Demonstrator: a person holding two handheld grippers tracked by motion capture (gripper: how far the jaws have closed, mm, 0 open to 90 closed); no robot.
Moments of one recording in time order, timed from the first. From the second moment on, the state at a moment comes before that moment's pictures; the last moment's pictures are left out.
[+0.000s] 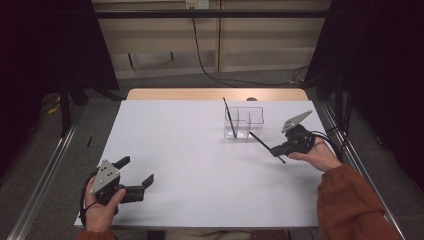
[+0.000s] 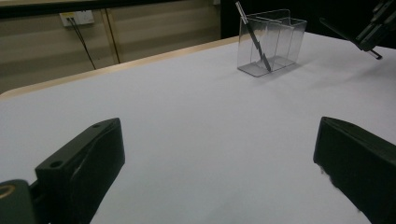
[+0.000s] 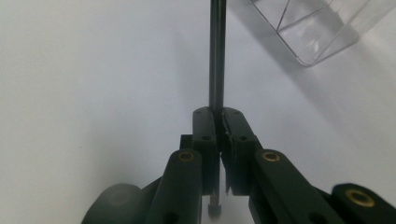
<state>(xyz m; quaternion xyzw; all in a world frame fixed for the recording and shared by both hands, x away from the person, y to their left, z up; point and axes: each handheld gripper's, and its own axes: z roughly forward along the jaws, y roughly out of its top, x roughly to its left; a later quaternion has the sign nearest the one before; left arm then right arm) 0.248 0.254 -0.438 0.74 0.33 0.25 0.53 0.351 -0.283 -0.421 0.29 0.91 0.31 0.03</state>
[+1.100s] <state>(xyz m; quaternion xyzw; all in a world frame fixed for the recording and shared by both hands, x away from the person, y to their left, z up) 0.248 0.255 -0.438 0.74 0.34 0.25 0.53 0.326 -0.264 -0.404 0.28 0.83 0.47 0.10</state>
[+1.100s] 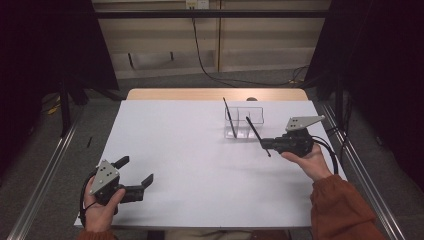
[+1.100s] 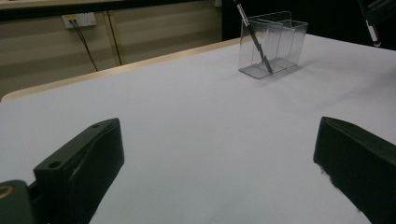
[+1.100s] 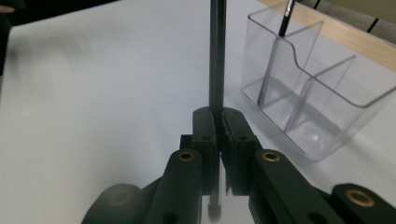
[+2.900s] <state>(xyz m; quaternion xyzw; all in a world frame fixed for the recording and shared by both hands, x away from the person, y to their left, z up) 0.252 0.254 -0.438 0.73 0.34 0.25 0.53 0.335 -0.154 -0.388 0.15 0.91 0.39 0.04</state>
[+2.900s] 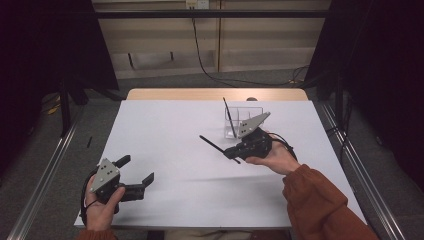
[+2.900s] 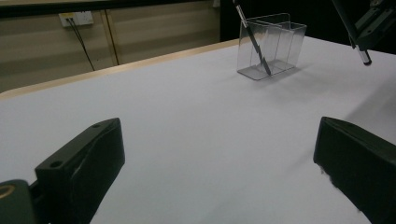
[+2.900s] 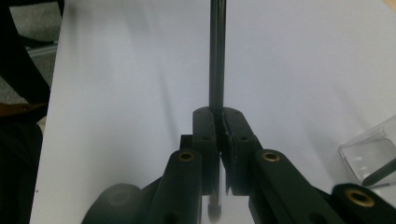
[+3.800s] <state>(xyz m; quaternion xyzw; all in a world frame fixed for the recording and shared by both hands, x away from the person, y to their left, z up) 0.258 0.243 -0.422 0.75 0.31 0.24 0.53 0.337 -0.133 -0.394 0.09 0.97 0.22 0.01</state>
